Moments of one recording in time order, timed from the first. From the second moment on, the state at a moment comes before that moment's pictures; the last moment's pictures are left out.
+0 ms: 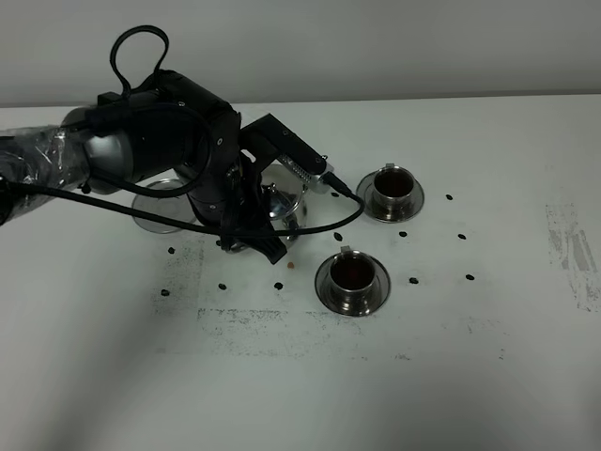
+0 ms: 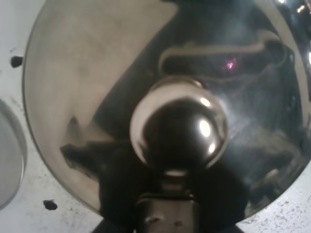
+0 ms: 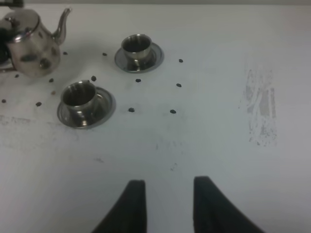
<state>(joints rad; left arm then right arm) -0.56 2.02 -1.47 0.17 0.77 0.15 -0.01 -0.01 -0.52 0.24 1.12 -0.13</state>
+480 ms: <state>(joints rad) -0.56 2.06 -1.47 0.17 0.77 0.15 -0.01 -0.01 -0.52 0.24 1.12 -0.13</state>
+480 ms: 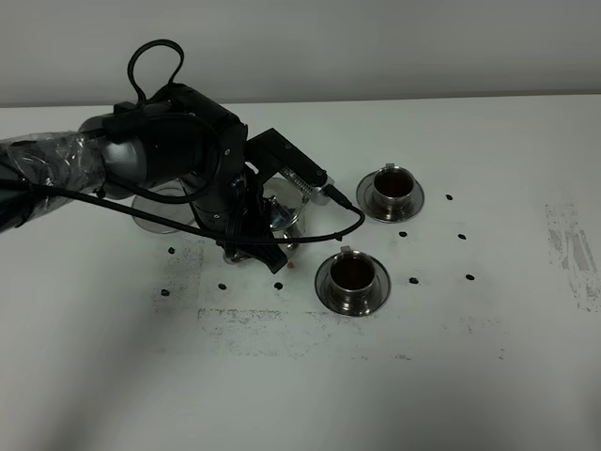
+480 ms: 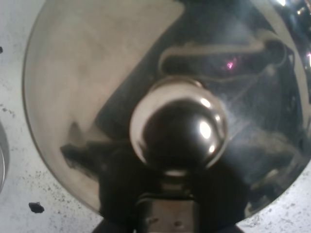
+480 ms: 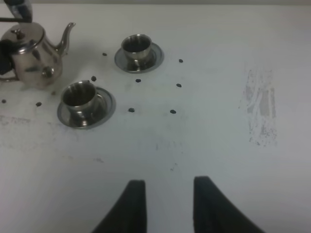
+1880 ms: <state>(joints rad) -0.22 2.05 -1.47 0.19 0.73 0.15 -0.01 -0.01 -0.52 0.24 1.12 -0.13</state>
